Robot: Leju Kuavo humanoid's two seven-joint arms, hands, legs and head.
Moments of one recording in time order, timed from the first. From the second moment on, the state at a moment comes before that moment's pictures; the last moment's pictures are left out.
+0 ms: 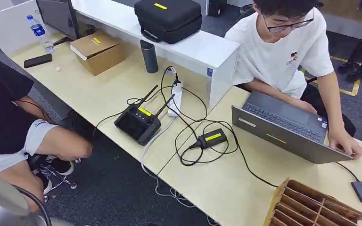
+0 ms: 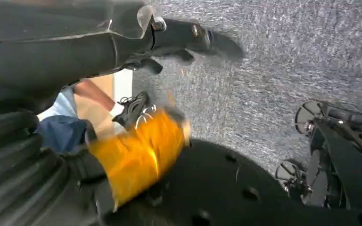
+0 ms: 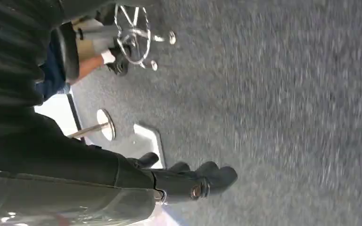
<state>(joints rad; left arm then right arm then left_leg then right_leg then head) -0.08 -0.07 -1.19 -0.08 1.46 0.37 0.16 -0.04 0.16 -0.84 -0.21 1.28 -0.37 0.30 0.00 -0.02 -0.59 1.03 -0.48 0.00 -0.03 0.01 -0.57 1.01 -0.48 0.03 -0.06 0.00</state>
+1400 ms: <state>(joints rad) -0.09 -0.10 -1.19 -0.10 1.46 0.58 0.13 -0.05 0.15 -0.87 -0.19 1.33 -0.39 0.39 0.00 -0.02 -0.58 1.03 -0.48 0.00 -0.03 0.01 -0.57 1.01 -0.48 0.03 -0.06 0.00</state>
